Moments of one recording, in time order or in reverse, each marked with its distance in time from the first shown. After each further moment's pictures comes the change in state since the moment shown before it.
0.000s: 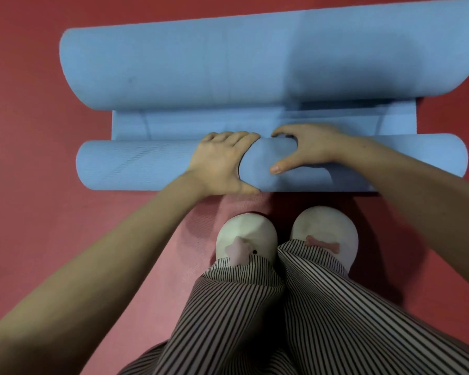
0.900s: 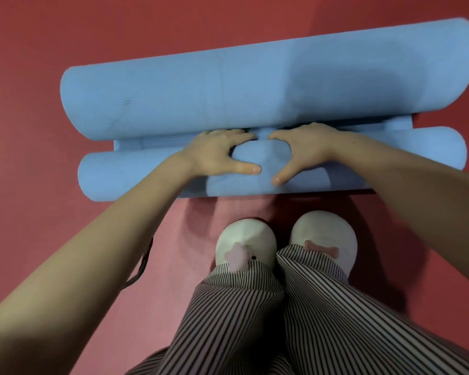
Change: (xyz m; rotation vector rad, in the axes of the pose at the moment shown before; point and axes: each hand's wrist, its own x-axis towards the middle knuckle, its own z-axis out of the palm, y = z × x) left_hand 0.026 -0.007 -0.033 -0.233 -0.399 -0.153; right_hand 0.005 -0.004 -0.010 -0.260 -0.074 -0.057
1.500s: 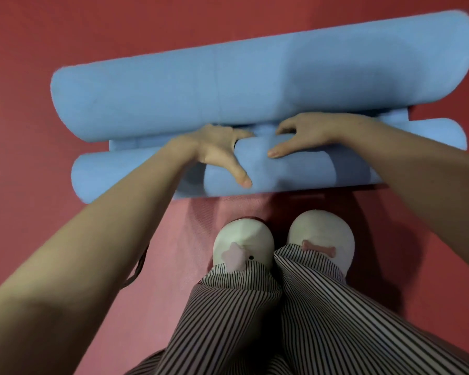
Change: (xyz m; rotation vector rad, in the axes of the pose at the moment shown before) left_hand 0.015 0.005 -0.015 0.023 -0.208 -0.031; right_hand 0.004 0.014 -0.016 0.259 -0.072 0.053
